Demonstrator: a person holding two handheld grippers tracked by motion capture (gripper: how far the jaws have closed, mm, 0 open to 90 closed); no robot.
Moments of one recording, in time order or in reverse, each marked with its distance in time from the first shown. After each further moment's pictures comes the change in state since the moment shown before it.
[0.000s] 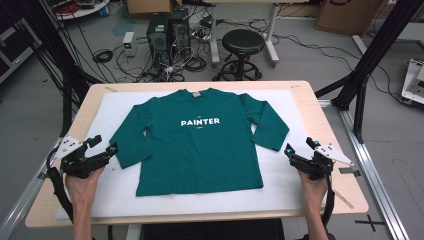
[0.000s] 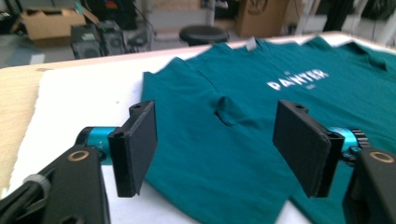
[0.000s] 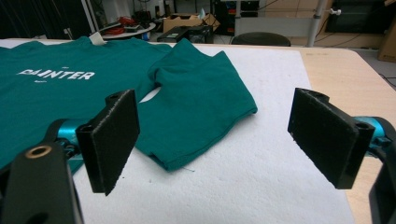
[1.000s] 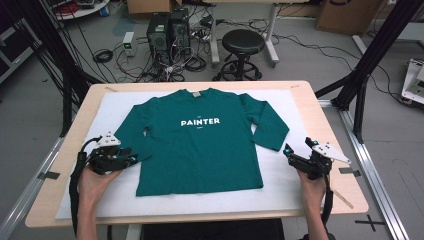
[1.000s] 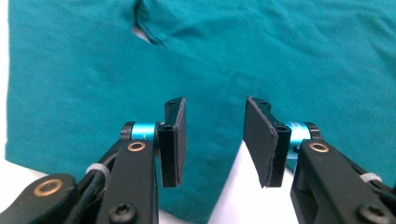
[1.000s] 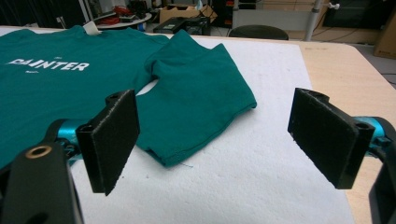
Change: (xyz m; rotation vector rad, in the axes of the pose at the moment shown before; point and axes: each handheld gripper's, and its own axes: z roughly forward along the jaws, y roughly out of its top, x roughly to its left) left arm -0.025 -0.004 0.052 0.461 -0.200 0.172; right arm 0.002 0.001 0.003 0.034 -0.016 -0.021
